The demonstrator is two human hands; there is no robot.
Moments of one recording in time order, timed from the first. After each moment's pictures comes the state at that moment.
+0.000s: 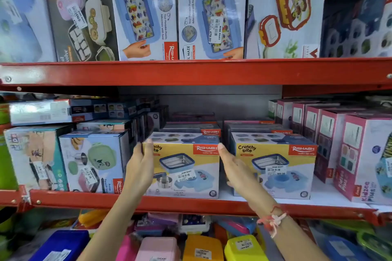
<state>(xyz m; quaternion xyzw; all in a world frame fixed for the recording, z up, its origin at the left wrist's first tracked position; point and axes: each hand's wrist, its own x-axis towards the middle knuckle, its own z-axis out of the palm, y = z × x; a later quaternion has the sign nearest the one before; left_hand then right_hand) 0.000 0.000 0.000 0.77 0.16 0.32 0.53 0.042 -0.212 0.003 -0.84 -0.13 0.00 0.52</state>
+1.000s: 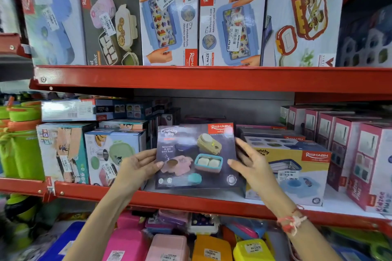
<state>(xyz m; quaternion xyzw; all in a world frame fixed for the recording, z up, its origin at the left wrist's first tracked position) -0.039 0.043 -0.001 0.70 0.06 0.25 0.67 0.058 -0.222 -0.003 -0.69 -0.26 -0.05 0.67</state>
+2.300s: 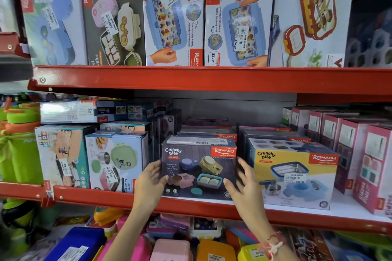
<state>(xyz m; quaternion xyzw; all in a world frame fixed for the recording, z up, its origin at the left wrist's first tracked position) -0.007 0.032 -0.044 0.74 0.12 0.31 0.58 0.057 -0.188 -0.065 -0.73 -0.22 -0.18 0.62</state>
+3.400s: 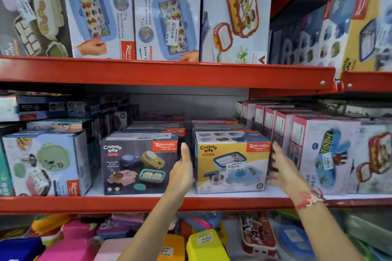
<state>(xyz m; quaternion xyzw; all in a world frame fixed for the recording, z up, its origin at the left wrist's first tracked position) 0.041 -0.166 -0.010 0.74 0.12 0.14 0.65 0.106 -0.399 -0.003 -0.67 0.06 -0.04 0.74</state>
